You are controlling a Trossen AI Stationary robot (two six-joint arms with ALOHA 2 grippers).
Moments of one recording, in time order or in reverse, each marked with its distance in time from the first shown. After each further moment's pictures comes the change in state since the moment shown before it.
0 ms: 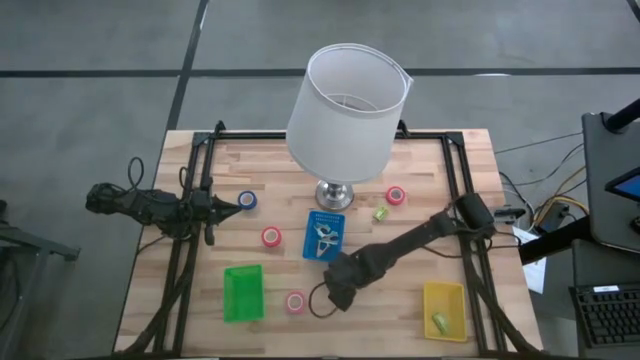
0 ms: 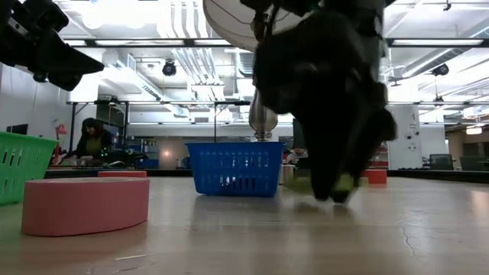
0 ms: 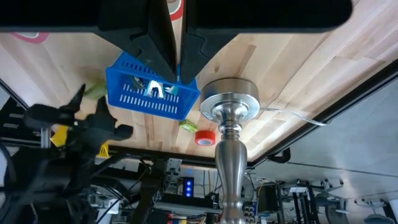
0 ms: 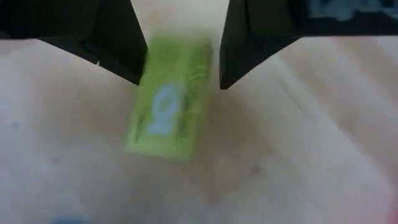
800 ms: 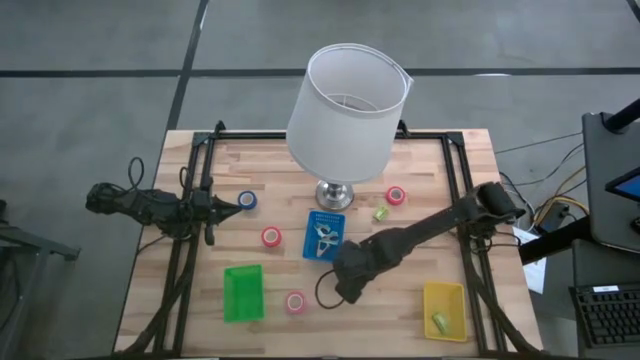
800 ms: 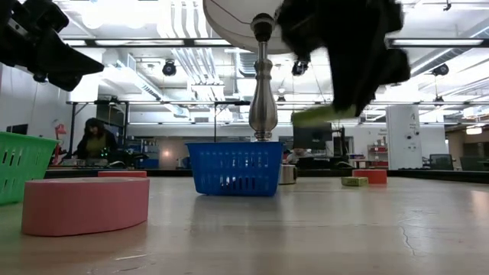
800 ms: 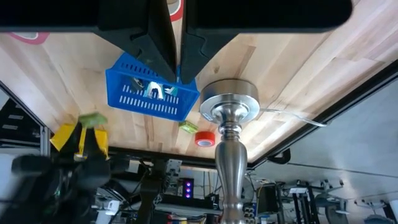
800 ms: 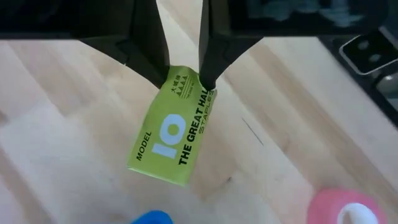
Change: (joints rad) left arm 0.000 0.002 0.000 -0.003 0.000 0.000; right arm -0.003 -0.205 -0.003 -0.128 -0.028 0.044
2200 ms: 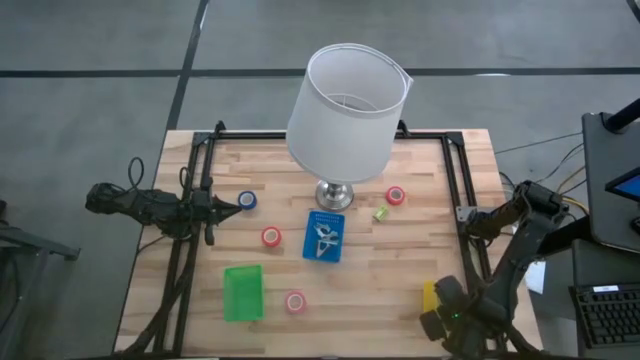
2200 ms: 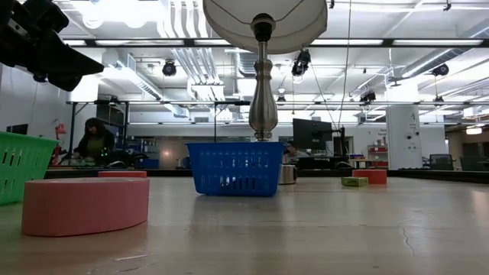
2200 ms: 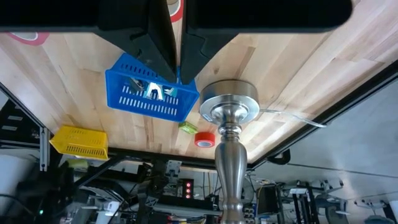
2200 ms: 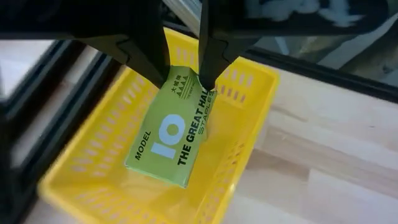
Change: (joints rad) left arm 0.000 0.000 0.000 -0.004 0.000 0.000; right arm 0.669 -0.241 -0.177 -0.309 0.004 1.153
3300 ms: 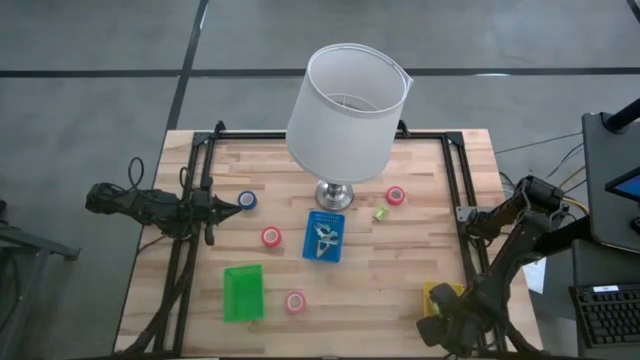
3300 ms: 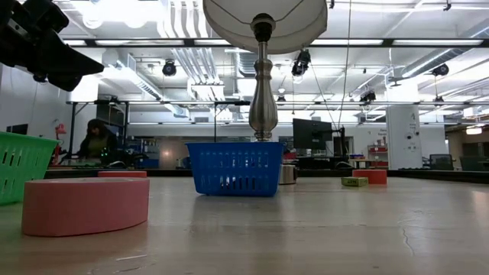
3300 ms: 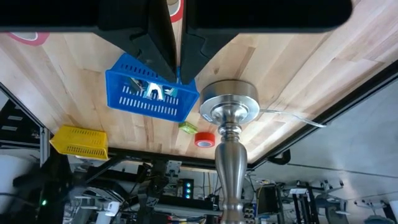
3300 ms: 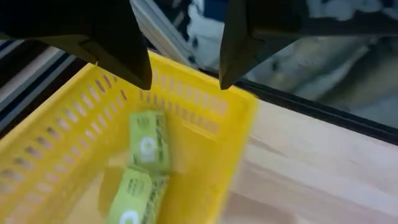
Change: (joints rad) left arm 0.000 0.000 0.000 0.000 0.000 0.000; right arm -0.012 -0.054 -0.155 0.302 -0.051 0.029
